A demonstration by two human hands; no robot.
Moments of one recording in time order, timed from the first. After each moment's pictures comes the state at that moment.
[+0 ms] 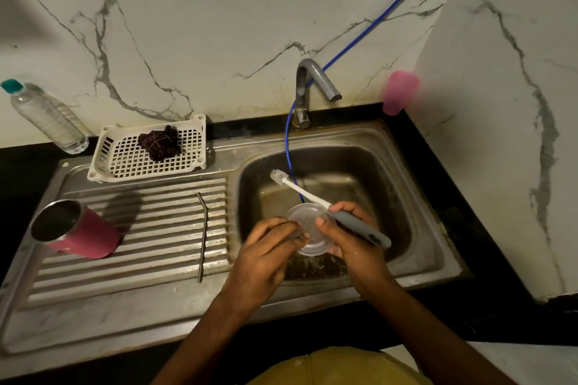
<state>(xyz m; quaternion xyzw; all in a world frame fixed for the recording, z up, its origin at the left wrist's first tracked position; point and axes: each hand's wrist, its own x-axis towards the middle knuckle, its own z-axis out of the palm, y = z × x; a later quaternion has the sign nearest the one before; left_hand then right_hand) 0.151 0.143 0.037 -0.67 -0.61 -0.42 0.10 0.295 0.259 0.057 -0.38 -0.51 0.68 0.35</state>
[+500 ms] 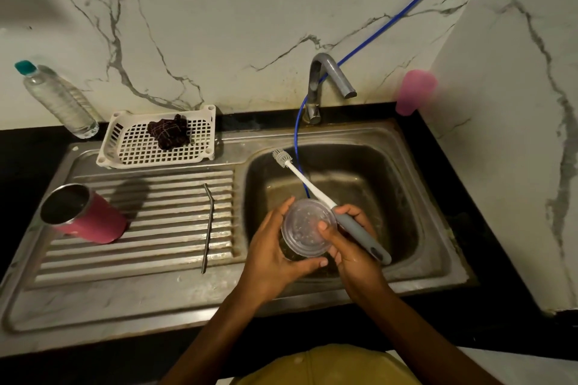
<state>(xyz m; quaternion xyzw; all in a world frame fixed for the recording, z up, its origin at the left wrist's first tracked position) 0.165 0.147 0.036 -0.43 -0.70 -0.52 -0.22 0.286 0.250 0.036 -0.33 -0.46 0.73 0.37</state>
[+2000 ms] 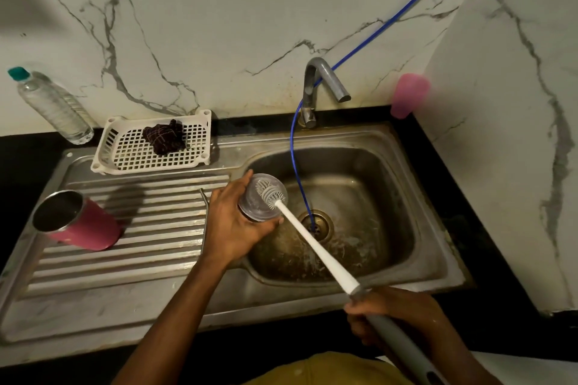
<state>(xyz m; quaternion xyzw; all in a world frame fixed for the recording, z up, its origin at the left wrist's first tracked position) 0.094 0.157 0.050 -0.40 -0.81 -0.43 -0.09 0.395 0.231 0.108 -0.16 -0.83 0.51 0.17</state>
